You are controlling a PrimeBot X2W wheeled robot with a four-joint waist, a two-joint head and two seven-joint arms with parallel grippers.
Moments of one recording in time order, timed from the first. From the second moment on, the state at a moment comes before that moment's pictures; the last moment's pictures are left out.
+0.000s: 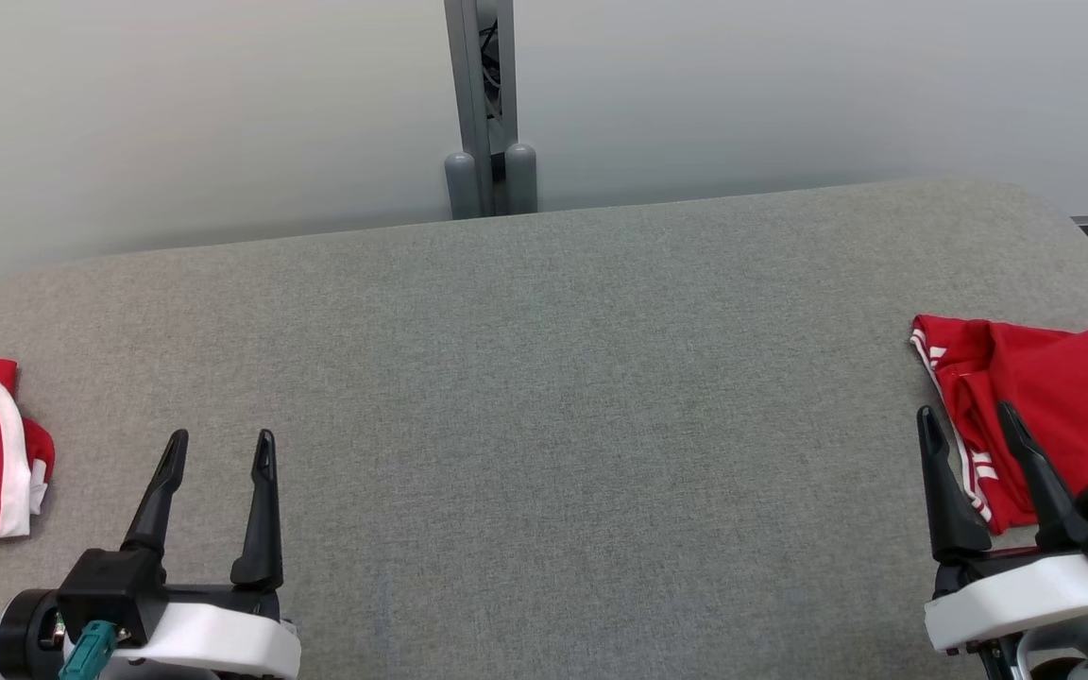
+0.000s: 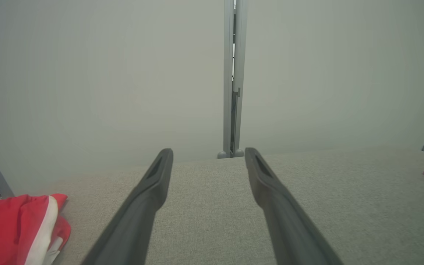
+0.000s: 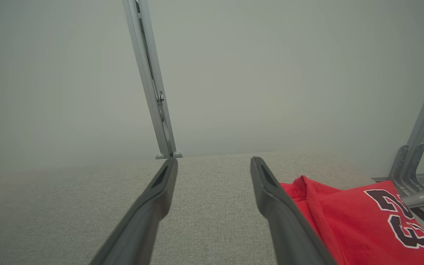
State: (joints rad) left arm -0.01 0.36 -0.32 -0.02 -0.44 0.28 -0.25; right arm -0.01 -0.05 -0.04 -0.01 0.19 0.13 -0.08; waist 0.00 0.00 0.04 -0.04
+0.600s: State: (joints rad) left arm -0.03 0.35 -0.31 -0.01 -0.45 0.28 -0.25; right arm 0.00 -0.05 0.00 0.00 0.20 0.13 -0.08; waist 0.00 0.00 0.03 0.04
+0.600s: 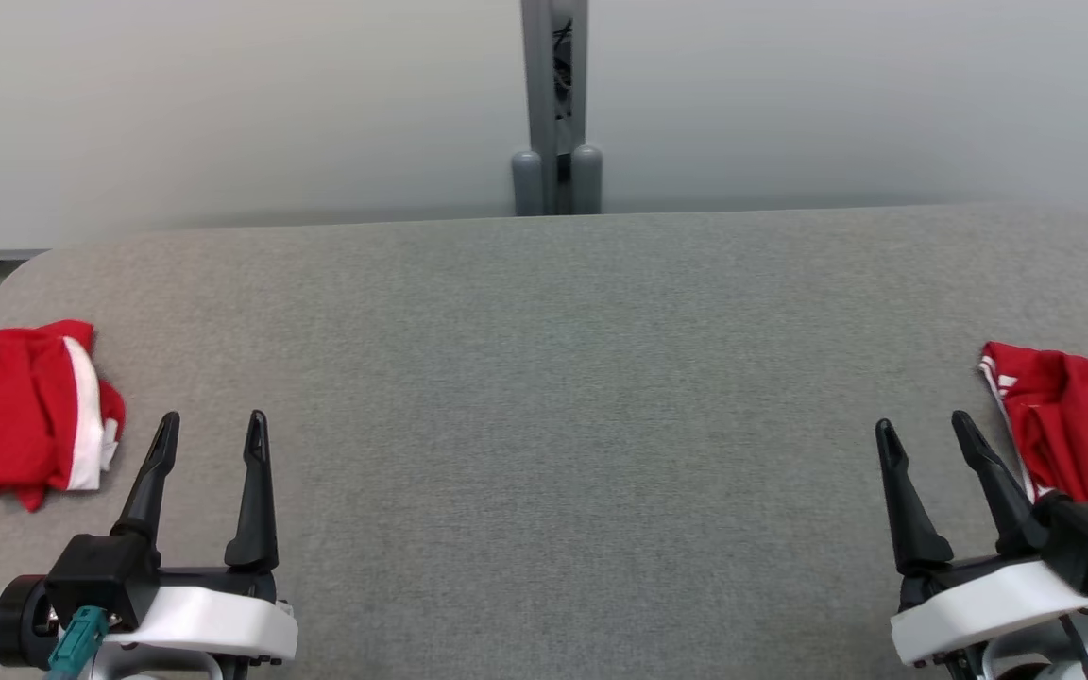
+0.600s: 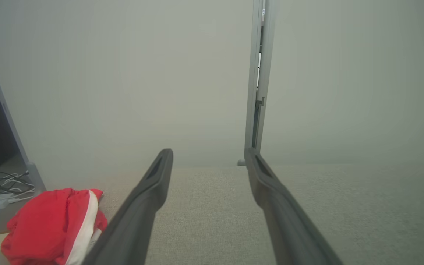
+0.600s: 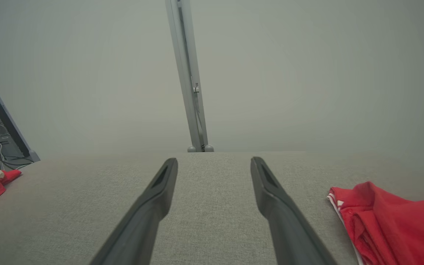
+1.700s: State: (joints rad) left arm -0.03 0.31 -0.19 0.00 -0.42 0.23 -0.26; right arm -0.06 -0.05 0.14 0.05 0.22 0.13 -0.09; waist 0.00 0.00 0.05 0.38
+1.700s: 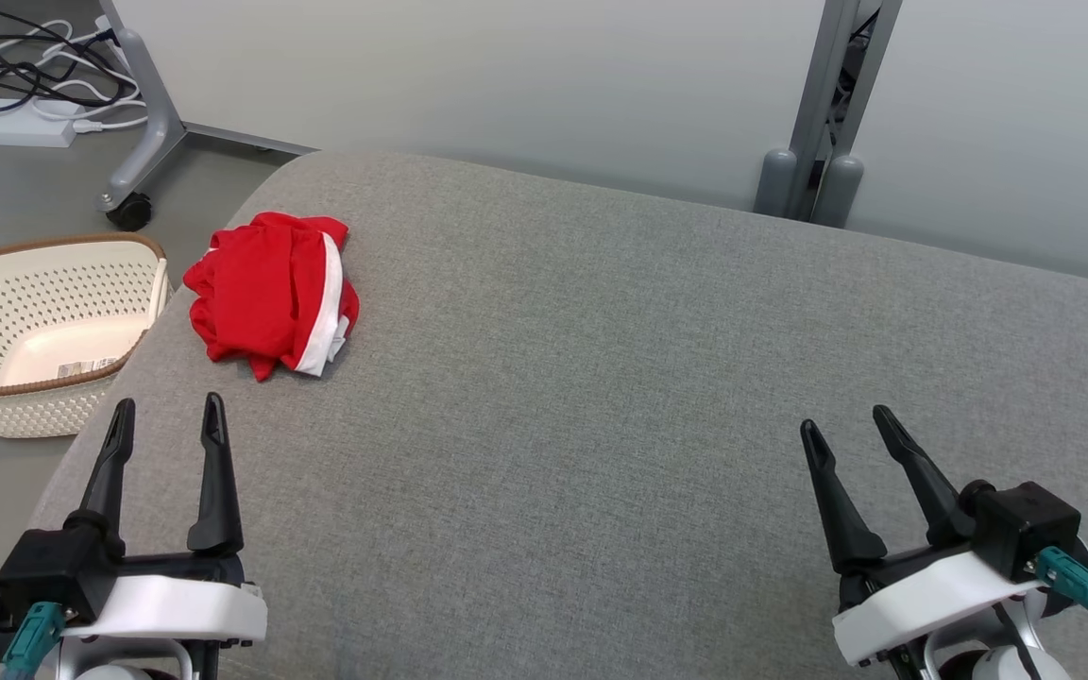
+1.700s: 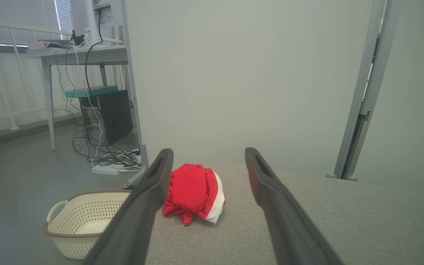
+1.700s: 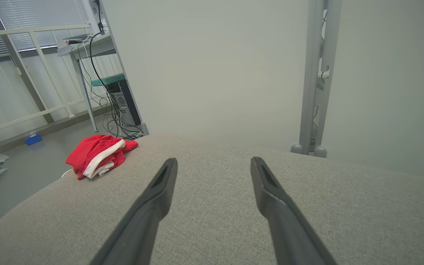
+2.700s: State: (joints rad) left arm -0.59 0.43 -0.08 0.48 -0.42 0.09 -0.17; right arm -0.20 -0.08 0.19 0.00 0.21 0.13 -0.06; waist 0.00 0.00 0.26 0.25
